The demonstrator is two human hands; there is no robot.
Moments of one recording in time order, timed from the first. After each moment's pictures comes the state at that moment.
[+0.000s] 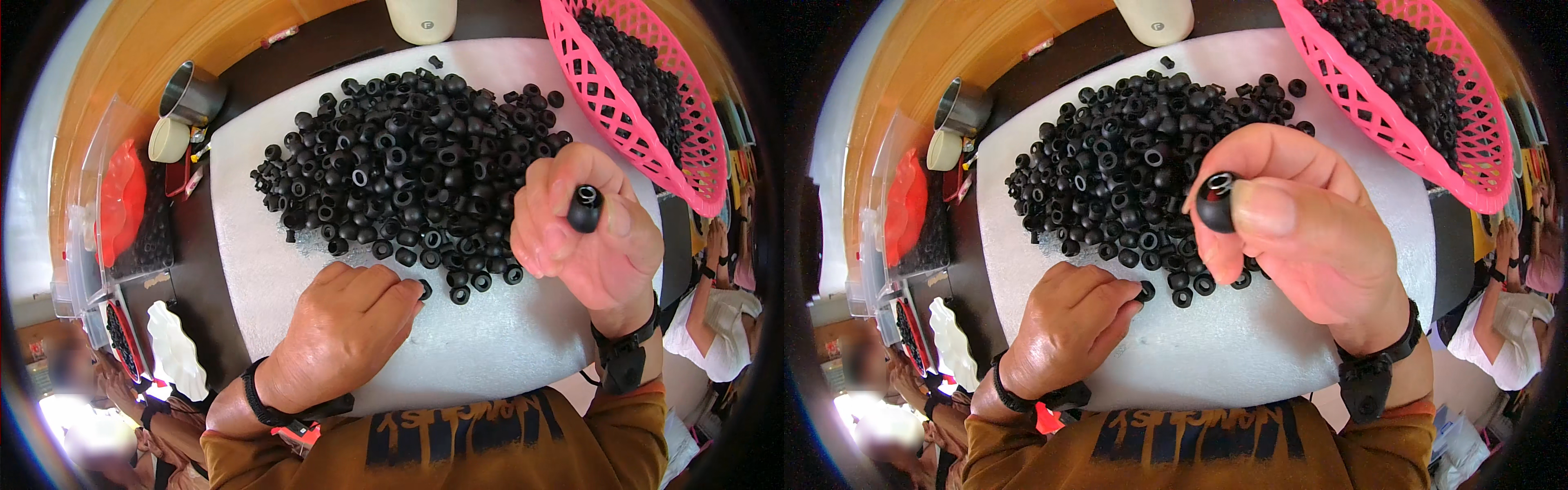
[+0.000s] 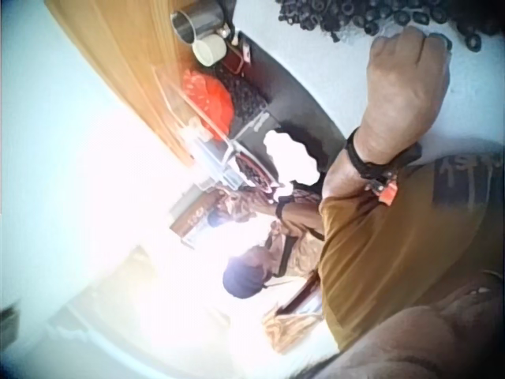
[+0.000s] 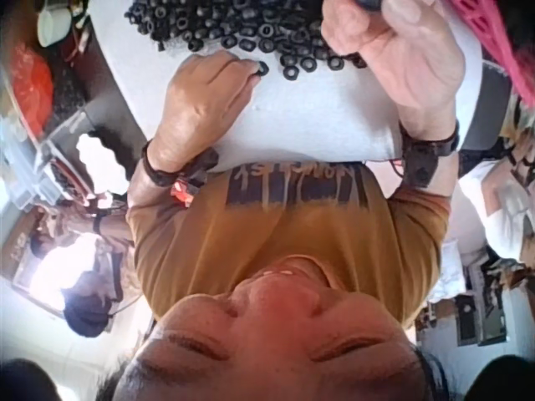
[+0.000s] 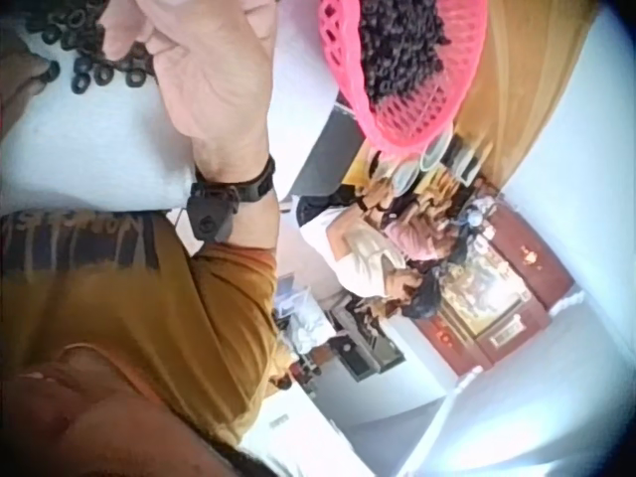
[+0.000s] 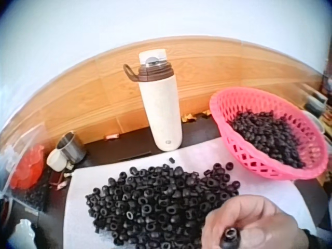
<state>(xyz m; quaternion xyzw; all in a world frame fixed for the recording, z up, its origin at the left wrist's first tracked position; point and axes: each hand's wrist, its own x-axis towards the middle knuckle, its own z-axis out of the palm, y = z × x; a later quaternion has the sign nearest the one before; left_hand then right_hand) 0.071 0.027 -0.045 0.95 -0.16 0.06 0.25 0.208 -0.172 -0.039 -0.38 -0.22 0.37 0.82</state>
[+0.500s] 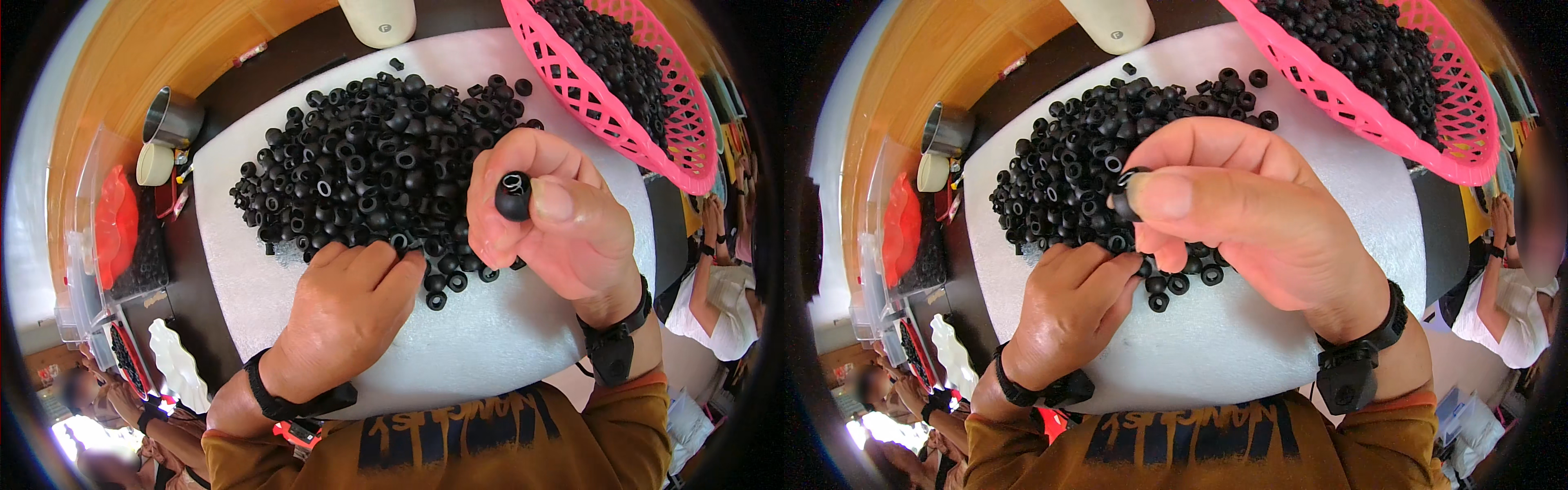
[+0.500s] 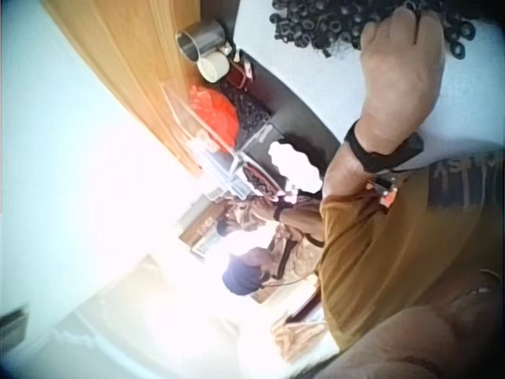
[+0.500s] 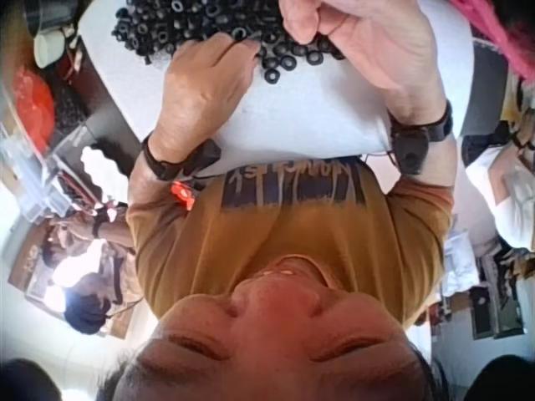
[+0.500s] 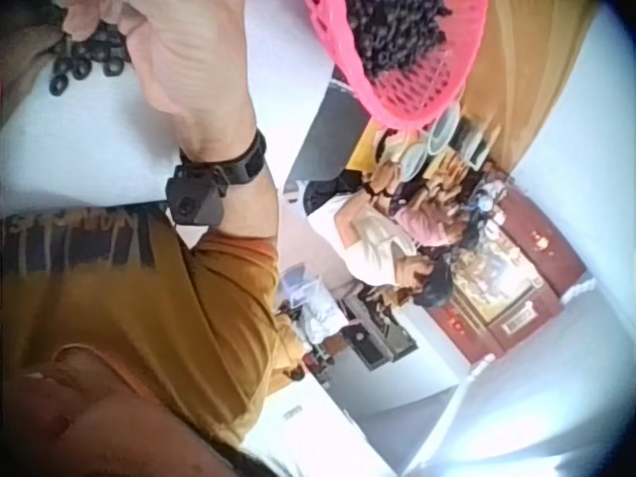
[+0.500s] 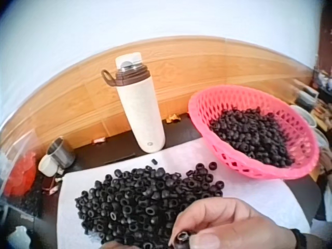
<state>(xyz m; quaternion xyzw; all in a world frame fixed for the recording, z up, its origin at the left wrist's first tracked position) 0.095 0.012 -0.050 0.96 -0.19 0.08 0.19 0.207 -0.171 -0.042 -0.40 -0.17 0.37 0.82</state>
